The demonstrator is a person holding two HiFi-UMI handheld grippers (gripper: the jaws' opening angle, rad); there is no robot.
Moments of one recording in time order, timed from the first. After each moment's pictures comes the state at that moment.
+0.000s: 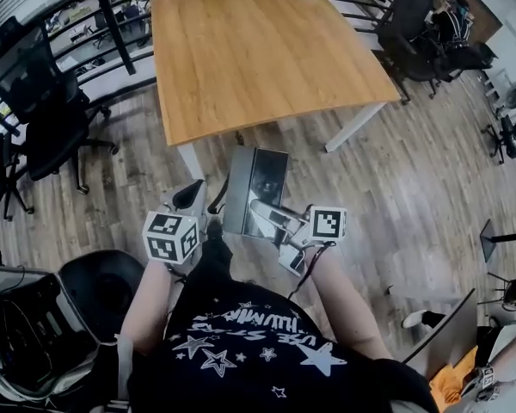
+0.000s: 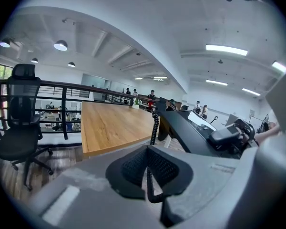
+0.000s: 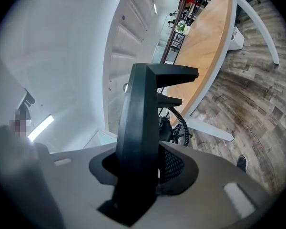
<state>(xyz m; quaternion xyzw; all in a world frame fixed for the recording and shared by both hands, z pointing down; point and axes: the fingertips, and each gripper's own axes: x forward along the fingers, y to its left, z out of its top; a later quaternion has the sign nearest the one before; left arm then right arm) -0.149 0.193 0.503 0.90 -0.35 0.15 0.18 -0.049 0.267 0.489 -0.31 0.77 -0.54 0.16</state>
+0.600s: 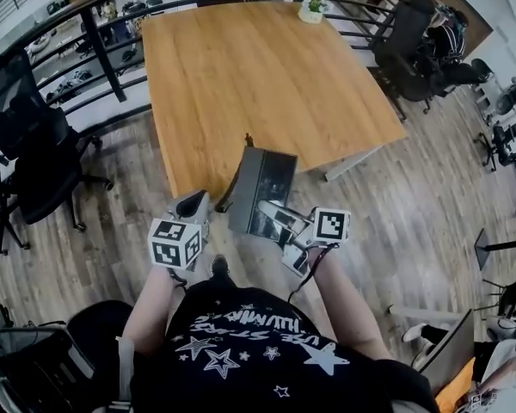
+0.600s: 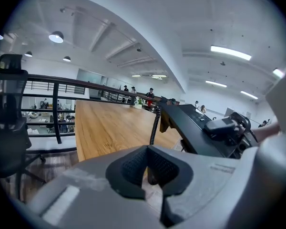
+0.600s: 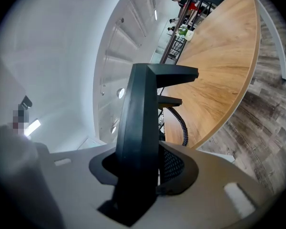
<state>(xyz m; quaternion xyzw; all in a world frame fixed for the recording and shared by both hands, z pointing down) -0.136 0.014 0.516 0.91 -0.32 0.16 0.20 -0.019 0.078 0.486 -0.37 0.76 -0.52 0.15</state>
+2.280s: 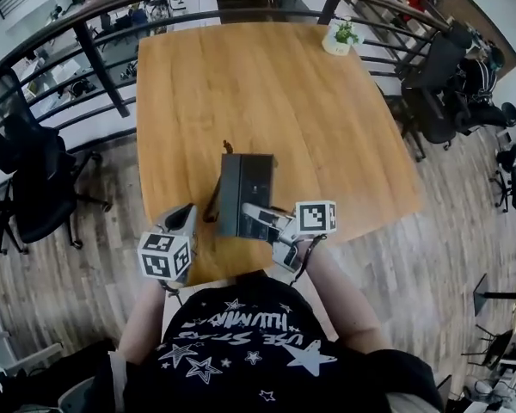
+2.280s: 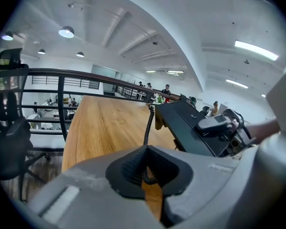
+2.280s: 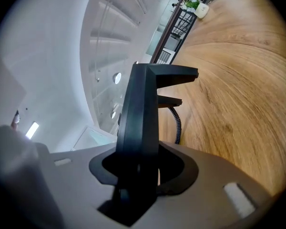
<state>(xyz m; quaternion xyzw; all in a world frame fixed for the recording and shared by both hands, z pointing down) -0.088 -0.190 0.538 0.87 -0.40 0.18 0.24 0.036 -0.165 0.513 -0.29 0.75 -0.59 0.07</state>
